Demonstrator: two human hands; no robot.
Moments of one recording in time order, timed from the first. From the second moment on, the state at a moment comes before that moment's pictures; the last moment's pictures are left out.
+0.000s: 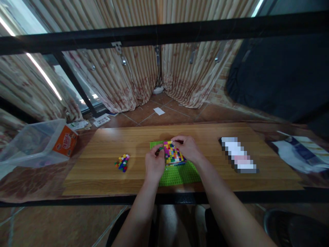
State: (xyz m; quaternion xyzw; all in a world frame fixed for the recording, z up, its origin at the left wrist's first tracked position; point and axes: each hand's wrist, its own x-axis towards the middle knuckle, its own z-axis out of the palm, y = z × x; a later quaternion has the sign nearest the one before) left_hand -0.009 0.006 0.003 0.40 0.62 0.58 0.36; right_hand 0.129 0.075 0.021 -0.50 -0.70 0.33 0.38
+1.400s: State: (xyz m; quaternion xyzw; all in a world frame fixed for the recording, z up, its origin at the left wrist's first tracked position) left_hand -0.009 0.004 0.017 0.43 0.65 0.52 0.35; right_hand 0.145 0.071 0.015 -0.47 -0.73 0.28 0.41
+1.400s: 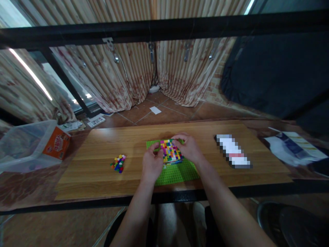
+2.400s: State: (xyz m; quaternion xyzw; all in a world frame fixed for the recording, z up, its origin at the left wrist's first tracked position) left_hand -0.006 0.002 0.018 0.47 0.66 0.49 0.33; right_hand 0.139 0.071 0.014 -0.52 -0.64 0.39 0.40
